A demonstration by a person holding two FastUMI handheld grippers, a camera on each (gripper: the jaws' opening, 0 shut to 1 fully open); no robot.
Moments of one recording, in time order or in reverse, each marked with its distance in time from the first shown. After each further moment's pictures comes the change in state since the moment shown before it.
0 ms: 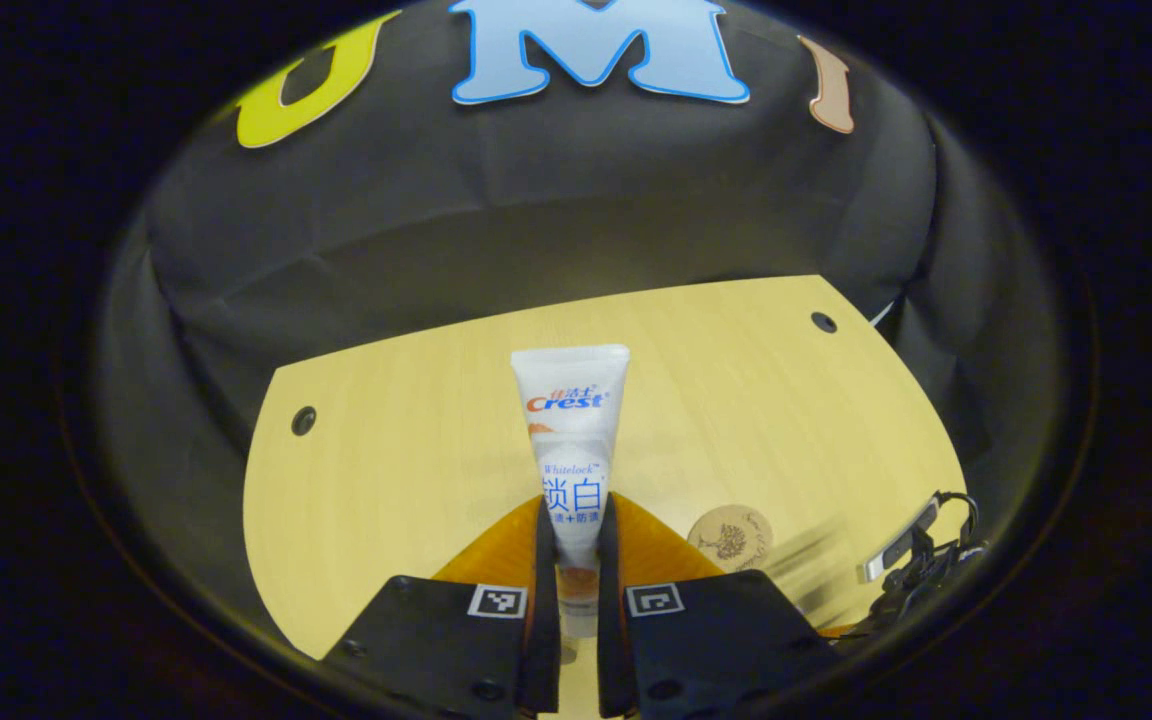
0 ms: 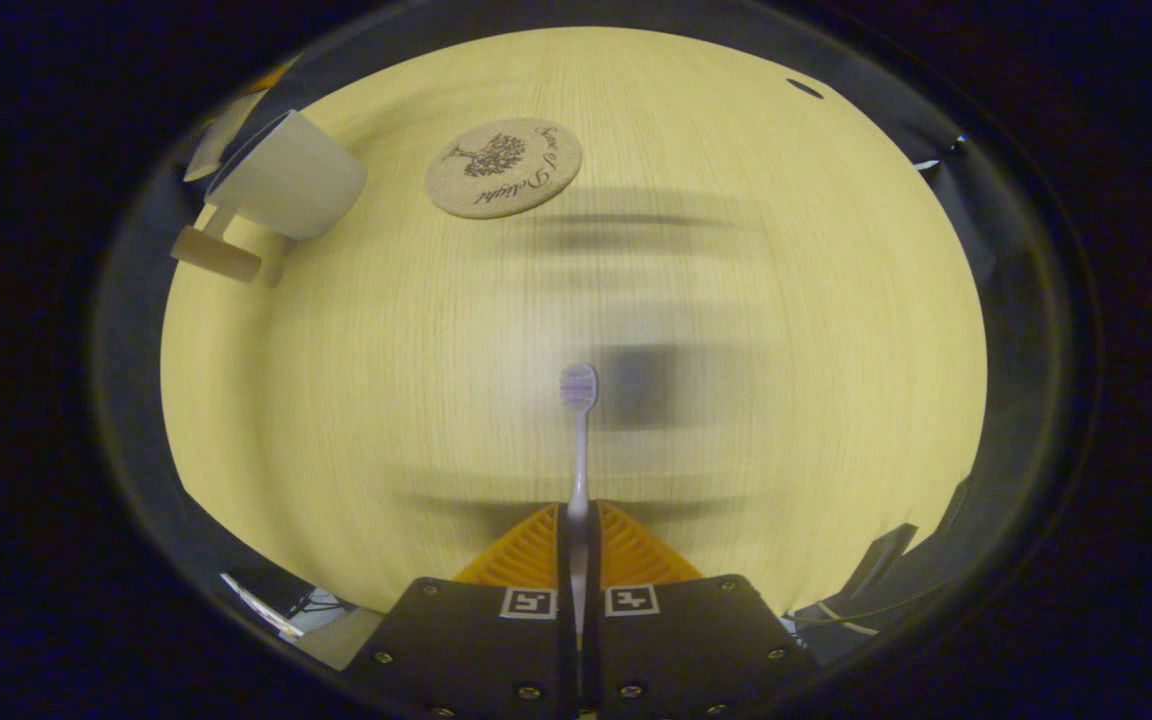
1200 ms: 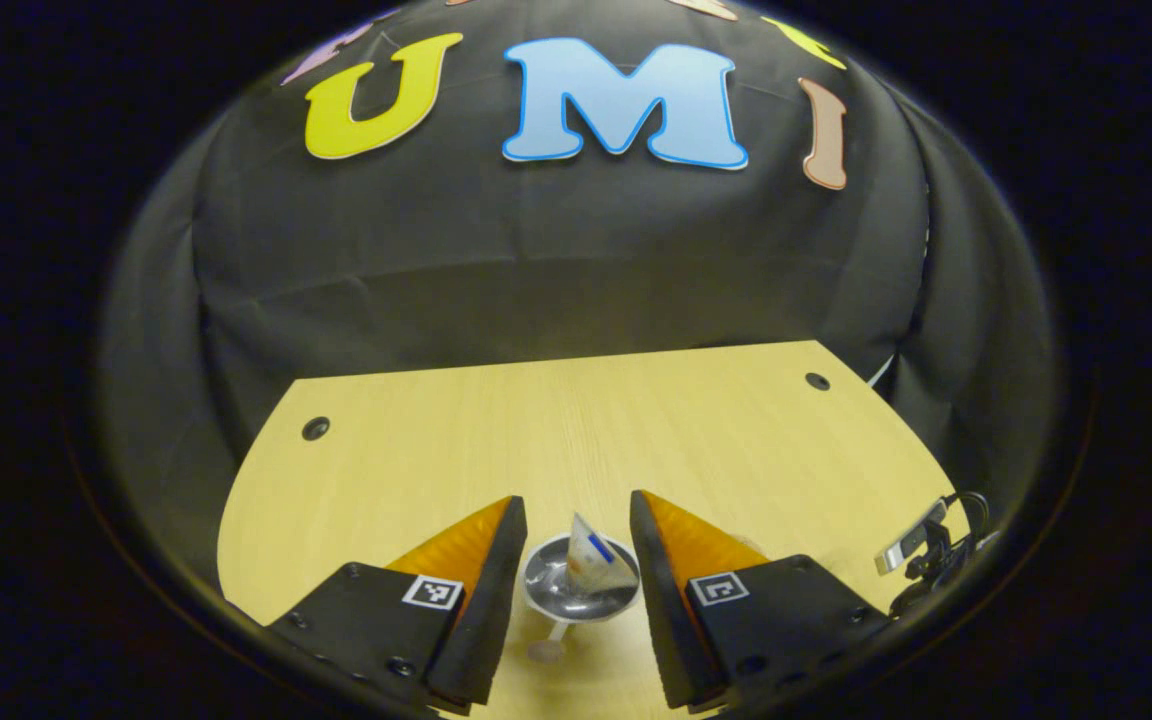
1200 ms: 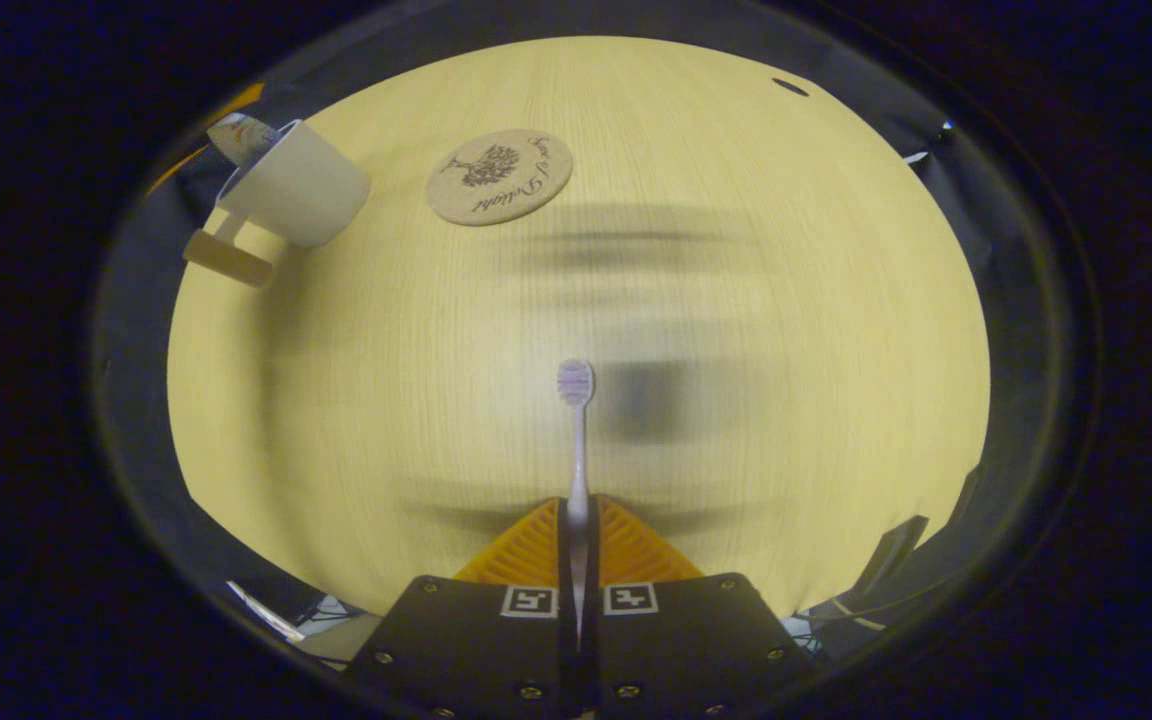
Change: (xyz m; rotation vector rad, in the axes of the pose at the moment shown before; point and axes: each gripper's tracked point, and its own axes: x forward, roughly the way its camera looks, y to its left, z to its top) left arm -0.038 -0.002 -0.010 -0.054 -0.262 0.006; right arm -0.002 -0.002 -0.002 0.054 -0.036 0.033
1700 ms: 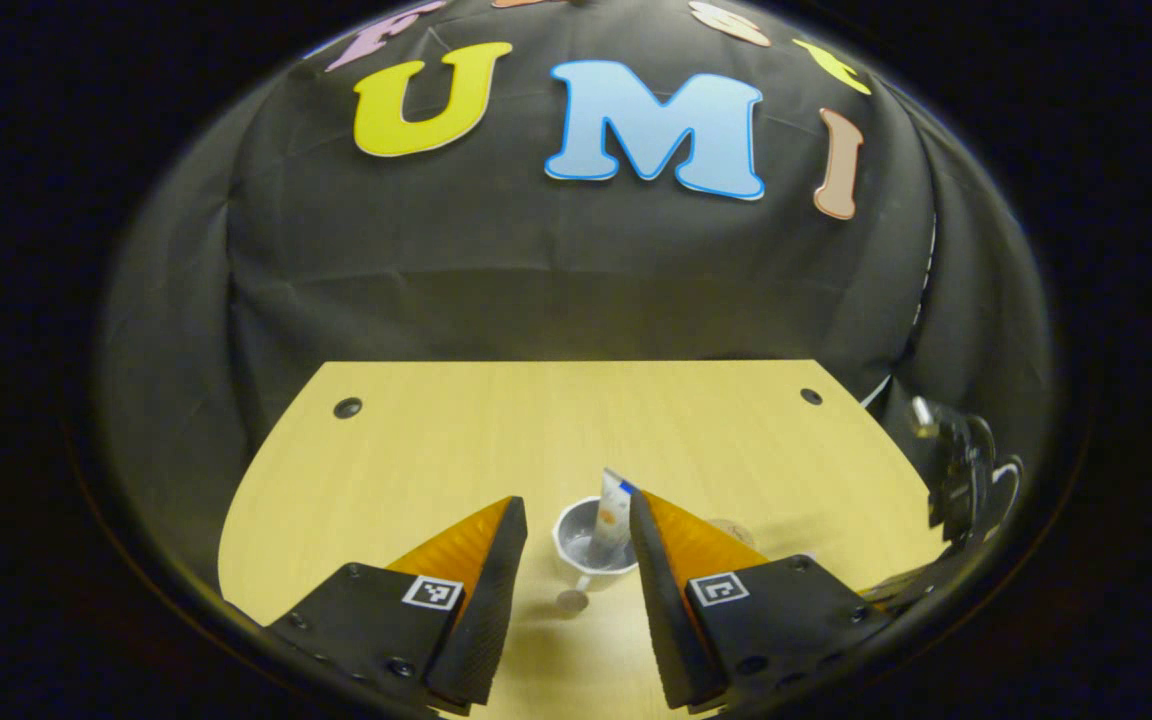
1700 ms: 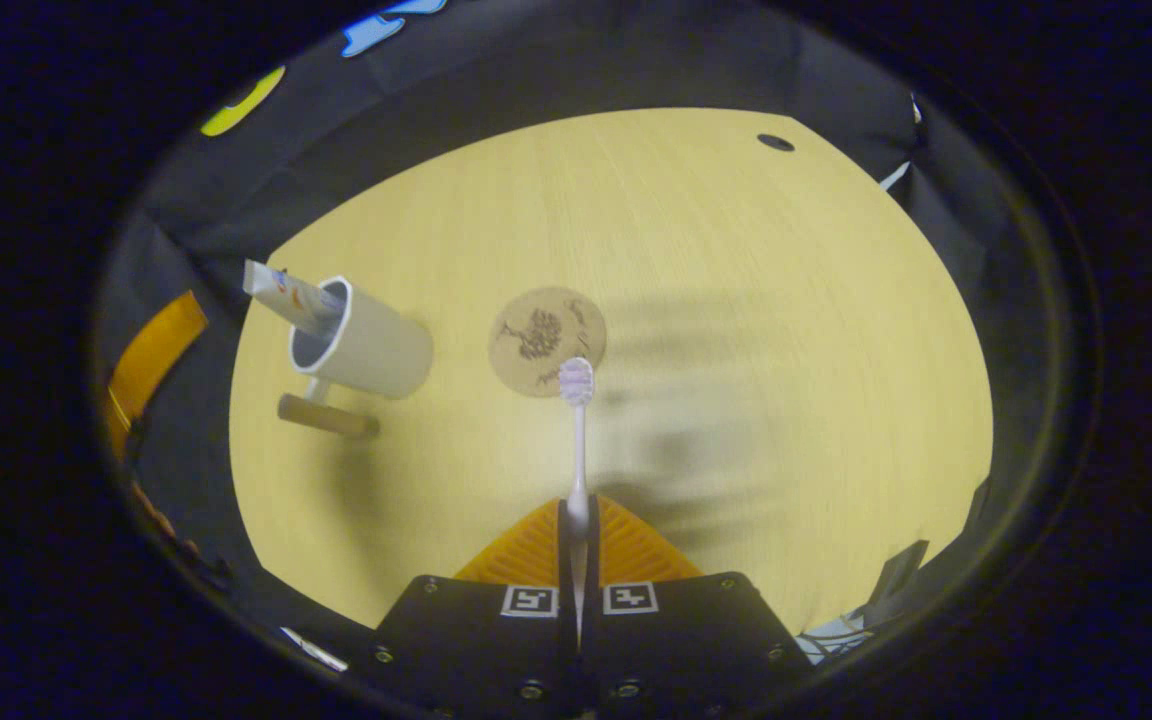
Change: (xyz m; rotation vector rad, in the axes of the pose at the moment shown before) left arm -0.067 0.041 -0.016 -0.084 -0.017 0.044; right arm -0.075 0.042 0.109 0.081 -0.266 0.124
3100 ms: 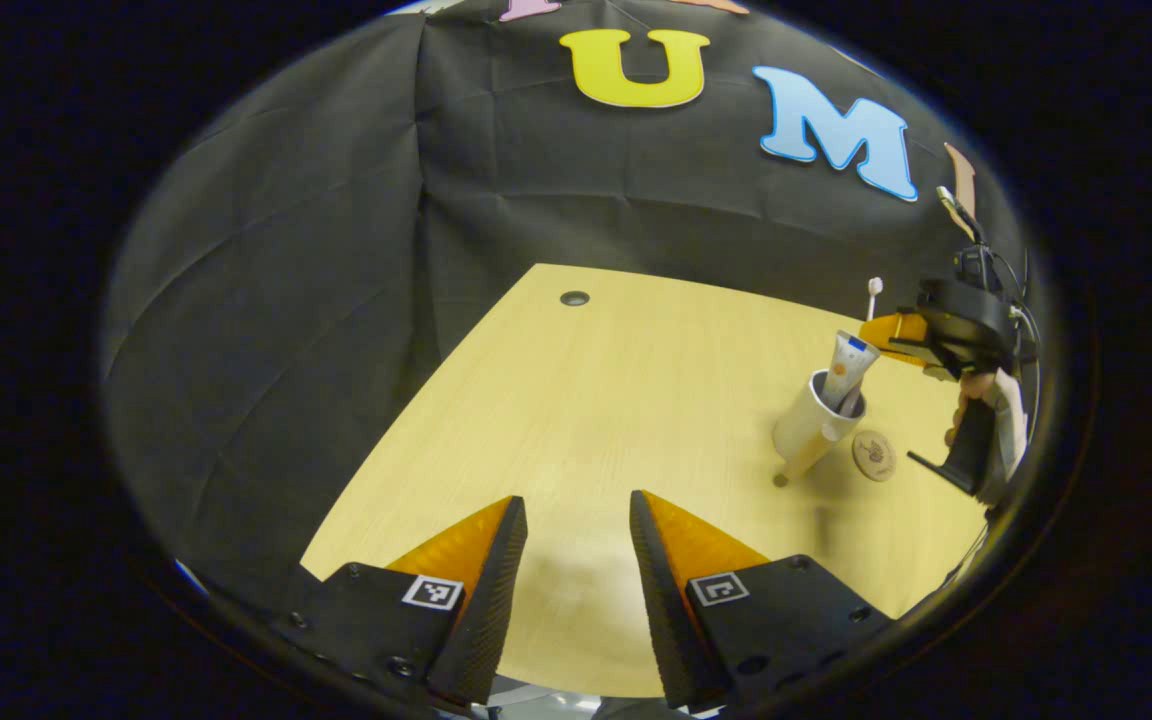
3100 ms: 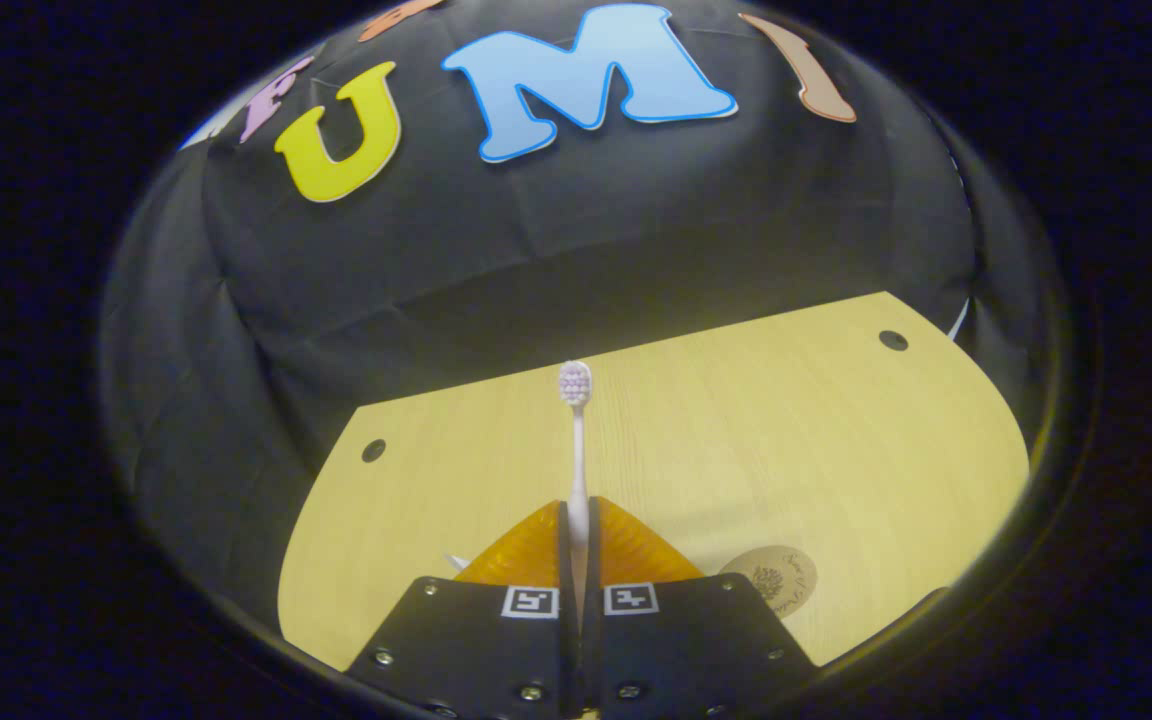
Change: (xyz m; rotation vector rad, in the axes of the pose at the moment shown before) left arm -0.146 0.185 -0.106 -0.162 0.140 0.339; right arm -0.018 0.152 0.162 -0.096 -0.589 0.107
